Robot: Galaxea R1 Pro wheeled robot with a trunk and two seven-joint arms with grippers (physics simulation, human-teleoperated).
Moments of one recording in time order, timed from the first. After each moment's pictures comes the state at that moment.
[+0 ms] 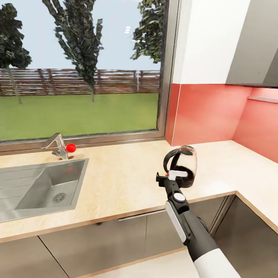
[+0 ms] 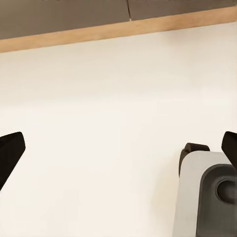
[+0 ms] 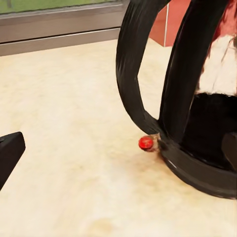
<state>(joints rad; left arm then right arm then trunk) 0.01 0.25 0.19 -0.14 0.05 -0.46 -0.13 -0.55 0.11 0.26 -1.19 -0.15 0.28 -0.37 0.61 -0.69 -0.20</state>
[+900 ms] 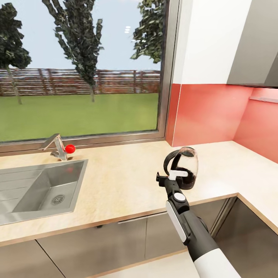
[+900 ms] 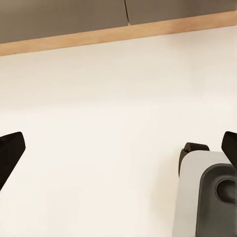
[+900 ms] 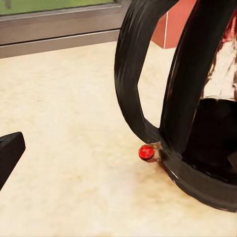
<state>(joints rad) 0.01 0.25 0.19 -0.14 0.05 -0.46 -0.13 -0.55 0.11 0.26 -1.20 -0.15 0.28 -0.38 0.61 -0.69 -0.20</state>
